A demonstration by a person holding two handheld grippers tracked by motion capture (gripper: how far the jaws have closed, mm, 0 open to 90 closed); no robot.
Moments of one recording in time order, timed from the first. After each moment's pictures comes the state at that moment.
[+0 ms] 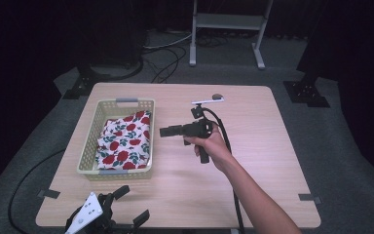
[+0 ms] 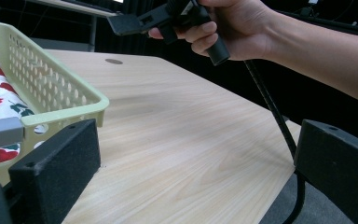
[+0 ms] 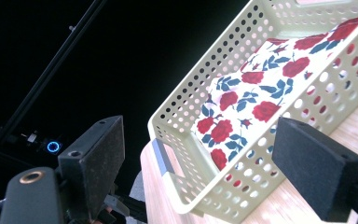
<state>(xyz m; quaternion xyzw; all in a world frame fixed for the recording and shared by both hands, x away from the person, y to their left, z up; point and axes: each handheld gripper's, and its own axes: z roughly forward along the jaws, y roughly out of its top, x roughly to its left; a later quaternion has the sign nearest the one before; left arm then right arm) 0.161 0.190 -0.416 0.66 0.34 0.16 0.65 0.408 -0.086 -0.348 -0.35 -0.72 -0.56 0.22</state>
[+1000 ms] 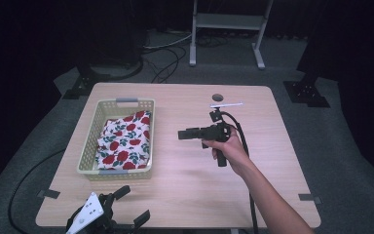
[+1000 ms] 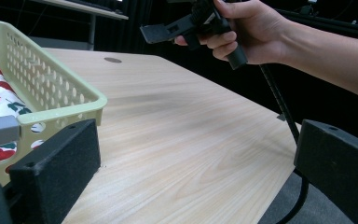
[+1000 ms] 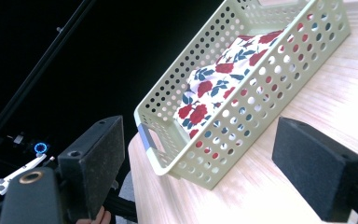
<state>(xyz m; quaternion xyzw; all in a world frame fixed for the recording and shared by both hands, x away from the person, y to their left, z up) 0.161 0.189 -0.417 0.66 0.34 0.16 0.65 0.399 -0.133 -0.352 -0.37 -0.72 -0.55 0.20</state>
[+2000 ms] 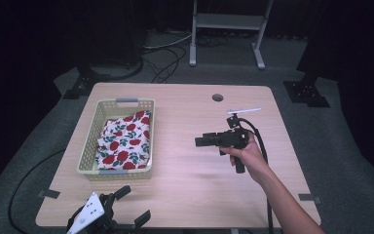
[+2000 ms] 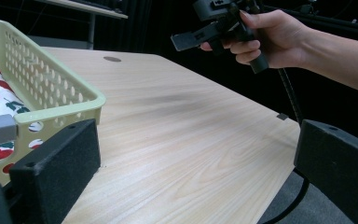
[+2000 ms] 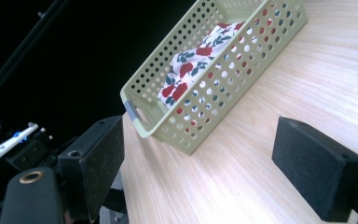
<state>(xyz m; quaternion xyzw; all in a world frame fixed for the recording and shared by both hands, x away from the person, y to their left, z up) 0.161 0.188 -0.417 0.66 0.34 0.15 0.65 0.379 -0.177 -0.352 -0.37 -0.74 -0.54 0.17</state>
